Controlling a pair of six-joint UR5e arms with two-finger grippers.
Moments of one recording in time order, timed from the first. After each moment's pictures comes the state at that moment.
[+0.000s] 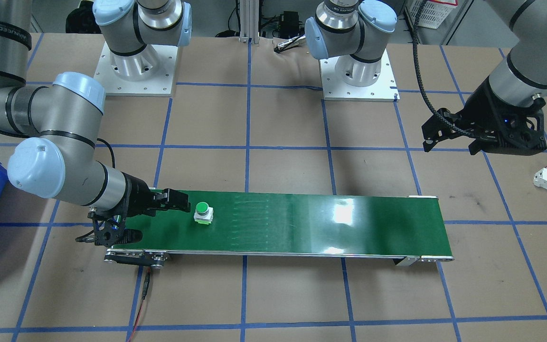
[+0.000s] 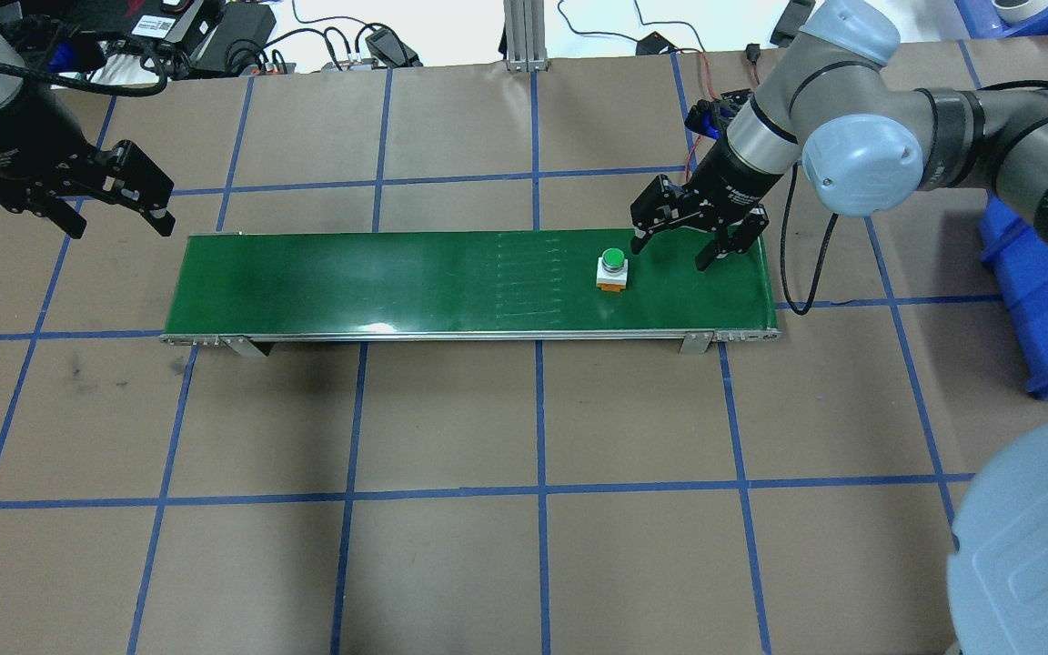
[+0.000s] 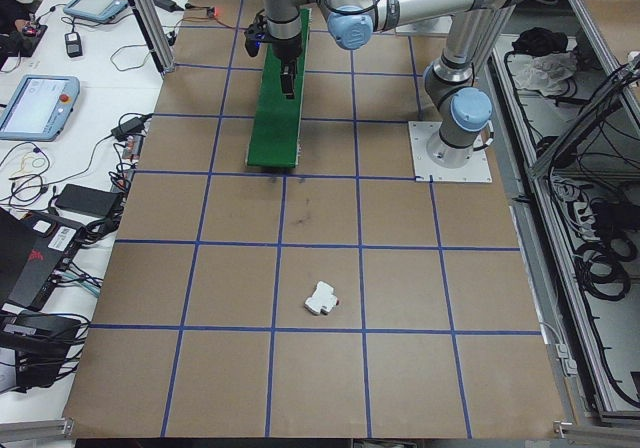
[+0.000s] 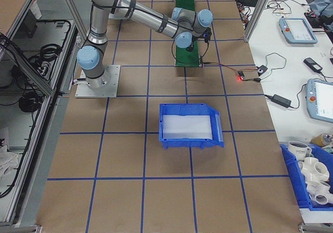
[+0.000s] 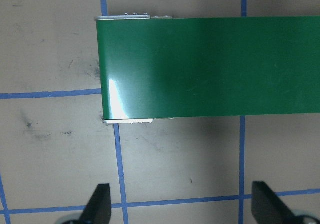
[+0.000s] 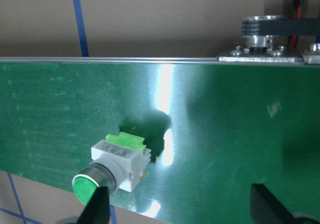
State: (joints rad) left arm -1.29 -1.62 -1.58 -1.56 1.57 0.33; right arm 1.52 -1.19 1.67 -1.85 -1.16 -0.06
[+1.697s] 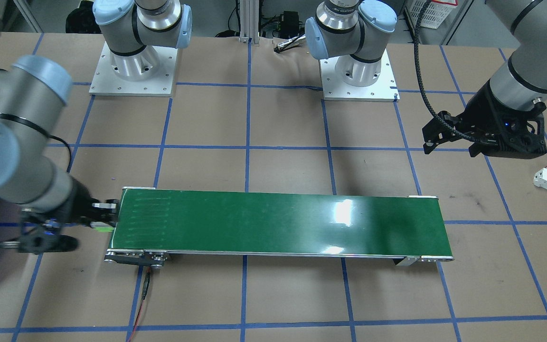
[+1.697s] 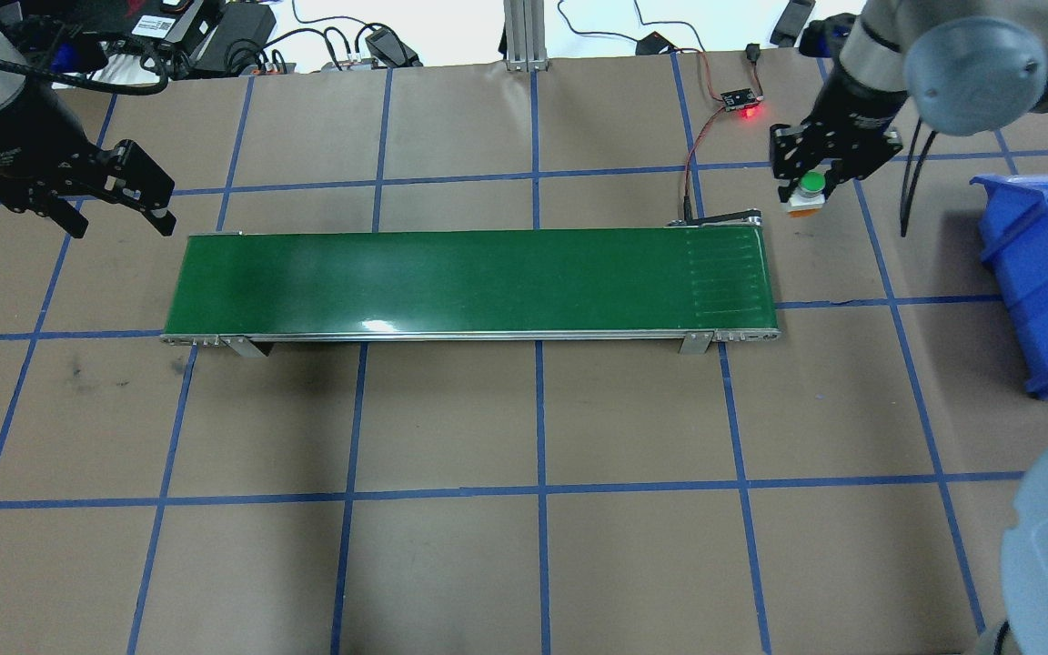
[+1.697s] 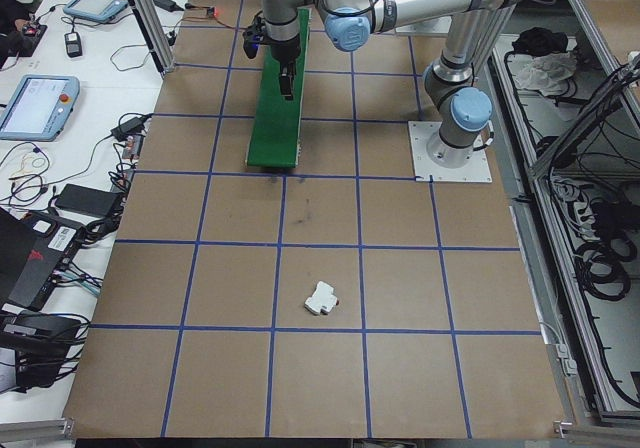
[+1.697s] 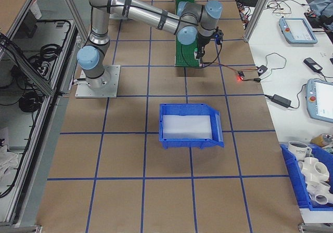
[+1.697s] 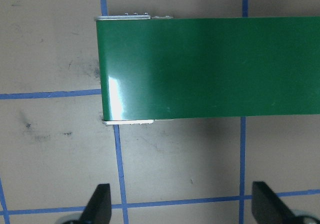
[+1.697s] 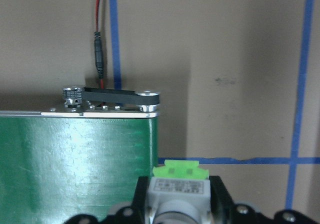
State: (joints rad) left arm -1.28 -1.63 -1.58 -1.56 1.57 0.33; right arm 1.40 -1.23 1.53 -1.80 -1.50 -0.15
